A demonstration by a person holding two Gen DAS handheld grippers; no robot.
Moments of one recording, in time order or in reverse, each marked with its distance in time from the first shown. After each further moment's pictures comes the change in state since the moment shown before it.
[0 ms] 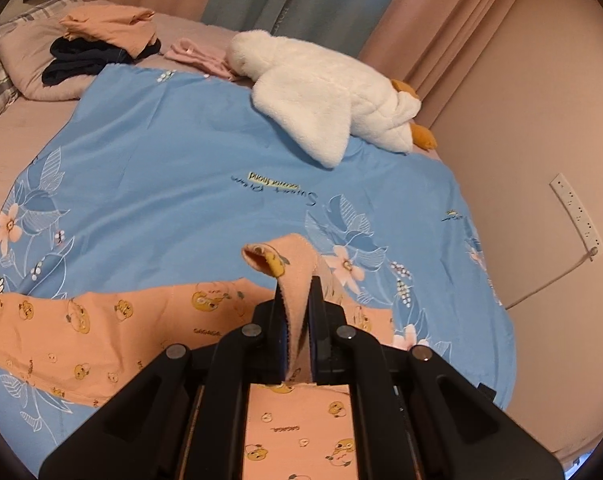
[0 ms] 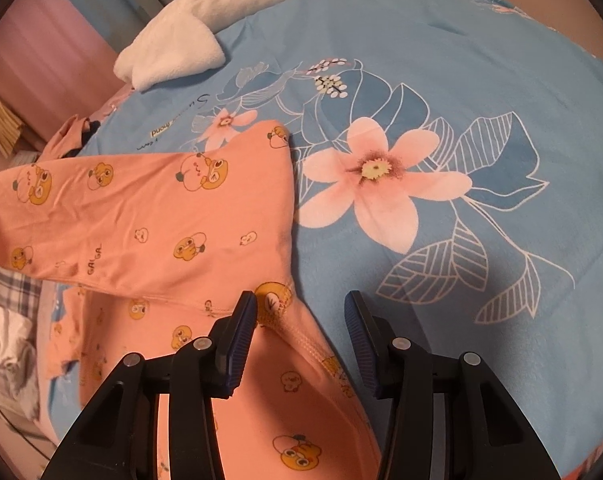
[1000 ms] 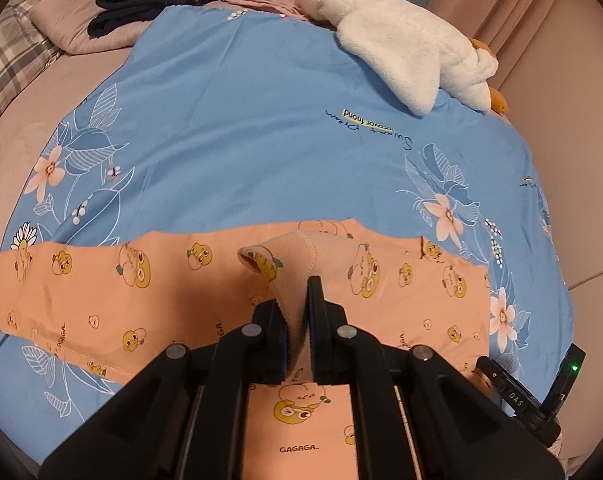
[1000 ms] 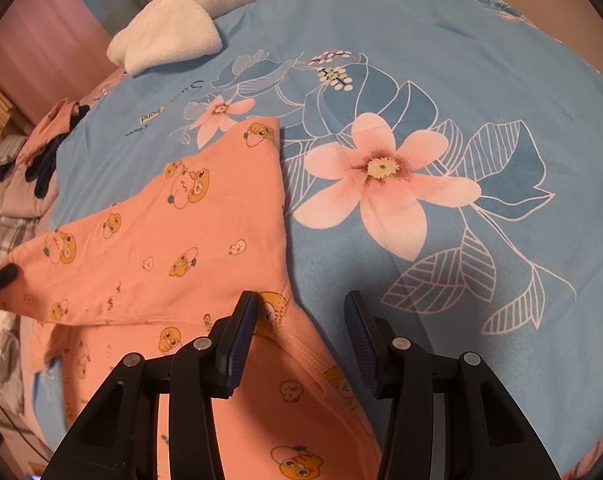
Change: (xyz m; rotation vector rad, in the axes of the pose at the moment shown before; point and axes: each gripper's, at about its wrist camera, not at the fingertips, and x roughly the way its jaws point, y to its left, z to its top) left arm 0.039 0.075 -0.041 -0.033 0.131 0.213; right arm 0.010 0.010 0.006 -0.034 0.029 -0.067
